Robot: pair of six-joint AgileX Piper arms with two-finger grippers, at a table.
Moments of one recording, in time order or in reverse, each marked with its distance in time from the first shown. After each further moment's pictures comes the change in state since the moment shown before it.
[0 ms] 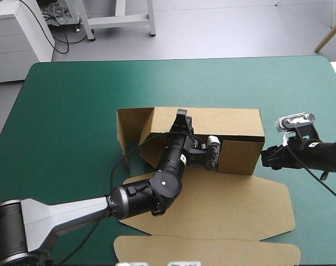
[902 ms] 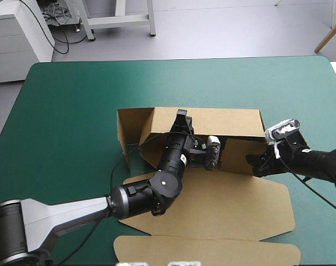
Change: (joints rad) left arm 0.000 0.000 -0.001 -0.012 -0.002 0.000; right arm 0.000 0.000 0.119 0.325 -0.040 -0.408
